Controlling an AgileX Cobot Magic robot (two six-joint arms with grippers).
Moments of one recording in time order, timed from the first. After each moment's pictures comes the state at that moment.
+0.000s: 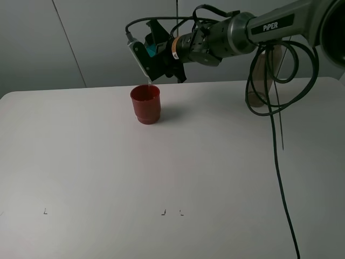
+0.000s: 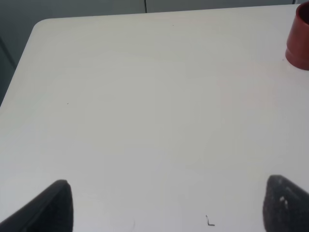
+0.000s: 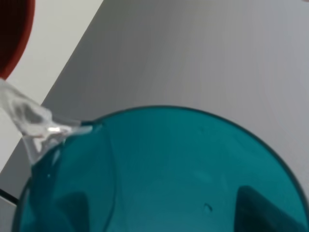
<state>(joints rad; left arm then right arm) 0.01 0.00 -0.51 0.02 1.09 0.00 0.54 2.29 -1.68 -0.85 -0.09 -1.00</state>
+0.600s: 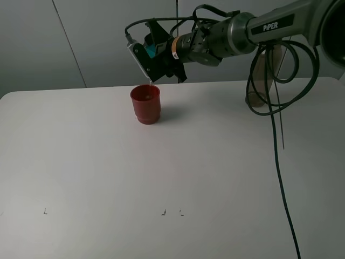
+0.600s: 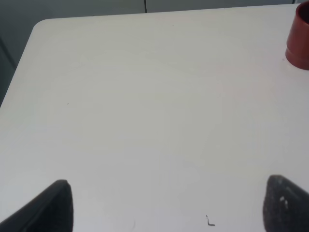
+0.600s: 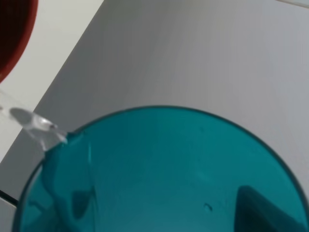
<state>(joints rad) 0.01 0.00 -0.51 0.02 1.09 0.00 0.54 2.29 -1.68 -0.85 -0.10 -1.02</state>
